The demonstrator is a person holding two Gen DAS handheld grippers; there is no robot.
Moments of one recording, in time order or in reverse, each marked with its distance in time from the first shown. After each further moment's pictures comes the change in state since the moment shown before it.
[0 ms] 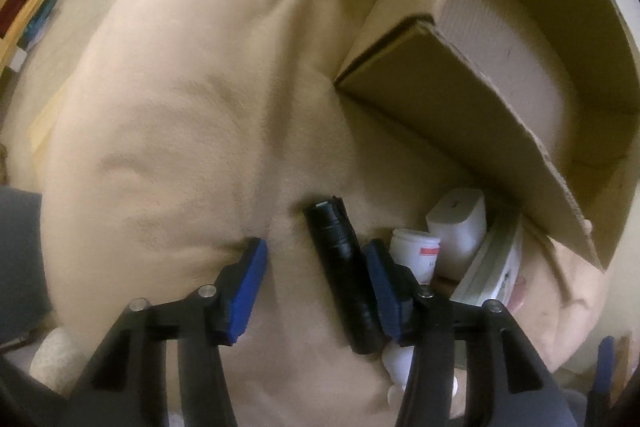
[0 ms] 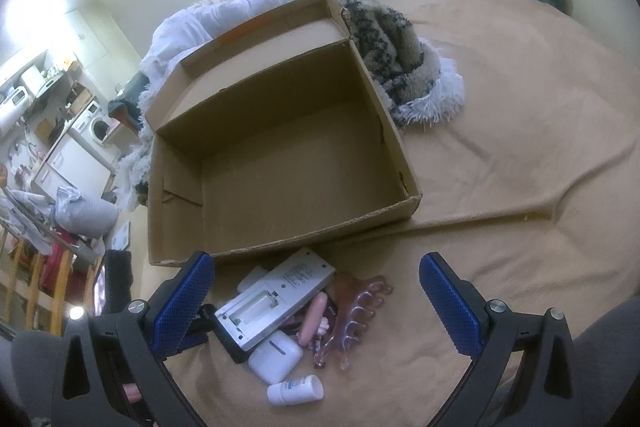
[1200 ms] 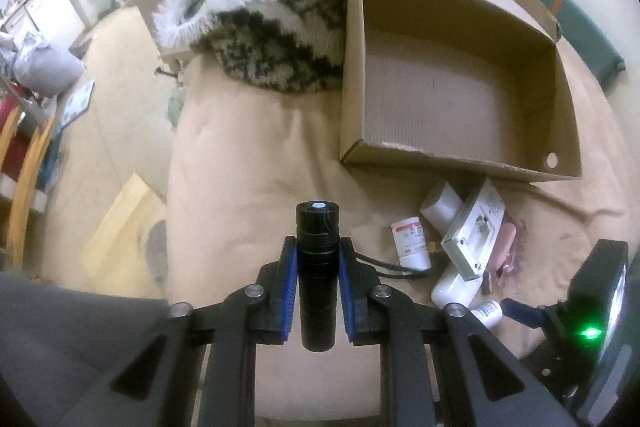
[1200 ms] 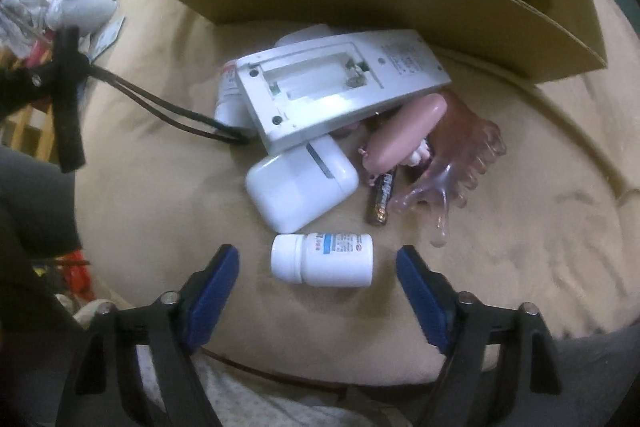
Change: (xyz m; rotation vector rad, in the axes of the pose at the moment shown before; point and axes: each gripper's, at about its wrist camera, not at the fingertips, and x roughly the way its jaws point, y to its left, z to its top) left arm -0.117 0.008 -0.027 0.377 -0.302 0.073; right arm 0.091 0.075 -0.116 -0.432 0.567 -0.100
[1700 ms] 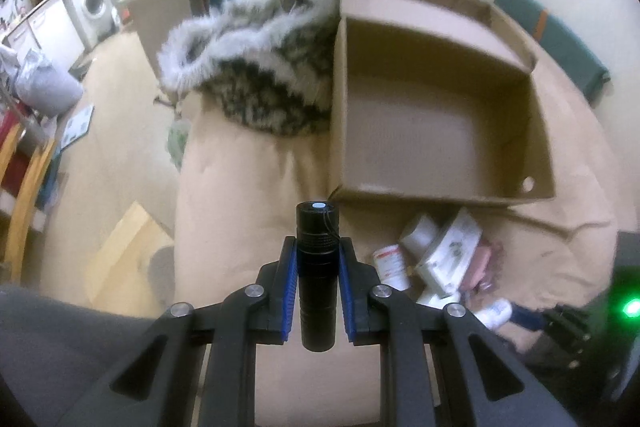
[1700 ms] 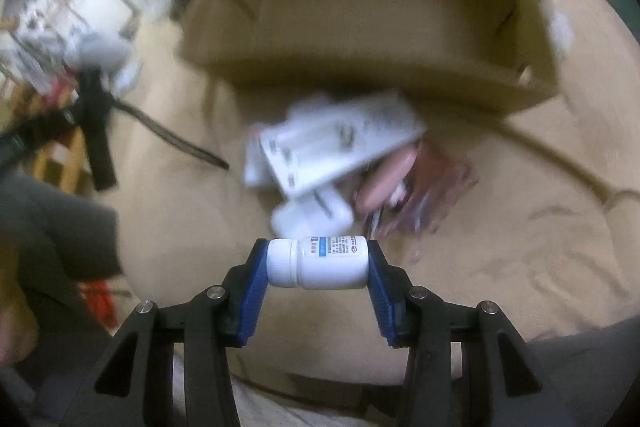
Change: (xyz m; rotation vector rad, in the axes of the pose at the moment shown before) left arm -0.041 -0.003 0.010 0.008 -0.116 -0.041; right arm -0.061 -0.010 0.003 0.072 -0.165 0.101
